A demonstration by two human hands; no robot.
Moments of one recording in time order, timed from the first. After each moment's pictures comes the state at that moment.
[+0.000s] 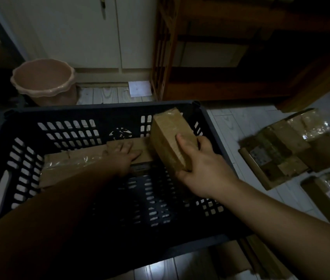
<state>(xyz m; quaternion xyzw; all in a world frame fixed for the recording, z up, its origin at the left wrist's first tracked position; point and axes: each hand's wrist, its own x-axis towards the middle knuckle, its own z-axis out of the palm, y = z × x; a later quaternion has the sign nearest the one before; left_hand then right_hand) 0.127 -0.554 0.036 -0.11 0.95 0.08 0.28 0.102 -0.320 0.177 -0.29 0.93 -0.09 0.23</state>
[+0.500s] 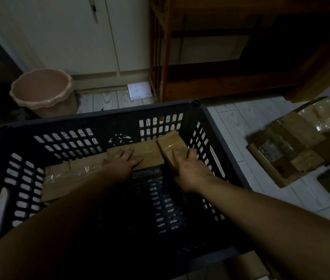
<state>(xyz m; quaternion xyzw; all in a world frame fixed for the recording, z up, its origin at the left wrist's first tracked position) 0.121 -0.557 0.032 -0.12 0.94 0.08 0.32 0.061 -0.348 0.082 -0.25 0.92 -0.06 0.29</state>
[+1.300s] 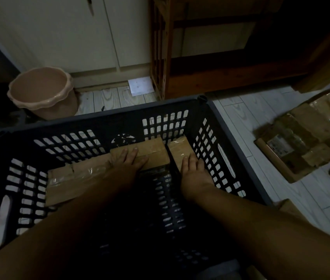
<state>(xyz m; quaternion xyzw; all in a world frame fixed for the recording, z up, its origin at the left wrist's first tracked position) 0.126 -0.561 0.014 -0.10 0.95 0.05 0.30 0.065 -0.355 0.026 -0.25 0.92 0.09 0.29</state>
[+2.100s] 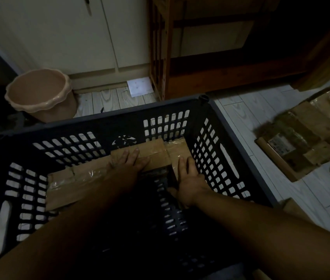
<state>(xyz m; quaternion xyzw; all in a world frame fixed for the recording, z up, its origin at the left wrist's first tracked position) 0.124 -0.562 0.018 -0.09 0.94 0.07 0.31 0.075 -0.363 0.018 -0.18 0.92 -0.09 0.33</state>
